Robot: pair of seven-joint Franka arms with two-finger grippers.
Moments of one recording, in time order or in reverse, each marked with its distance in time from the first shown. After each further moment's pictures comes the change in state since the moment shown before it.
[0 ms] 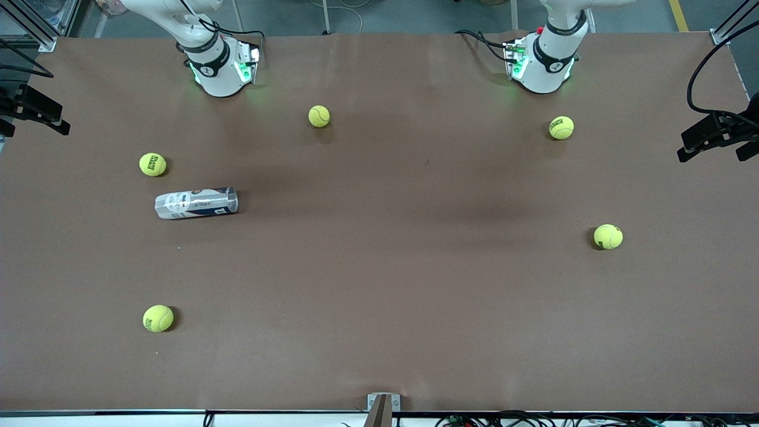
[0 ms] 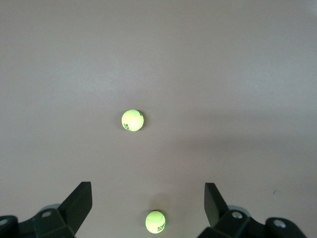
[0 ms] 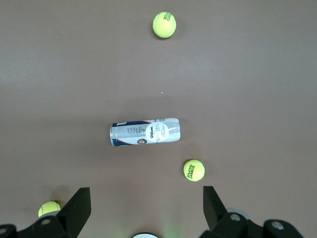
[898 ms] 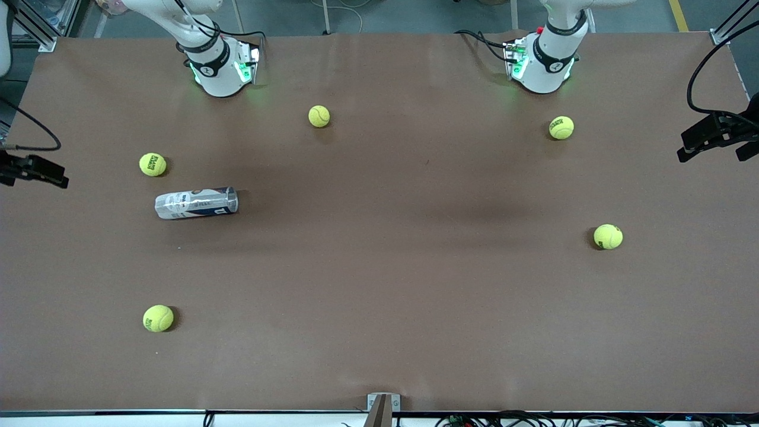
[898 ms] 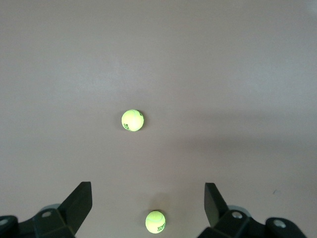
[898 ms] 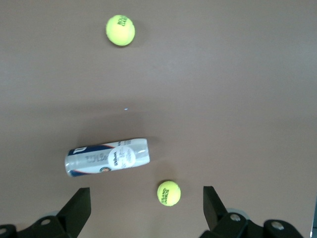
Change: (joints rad) left arm 0.000 0.000 0.000 0.000 0.000 0.000 0.000; right arm -0.047 0.204 -0.019 -0.003 -0.091 0.172 0.001
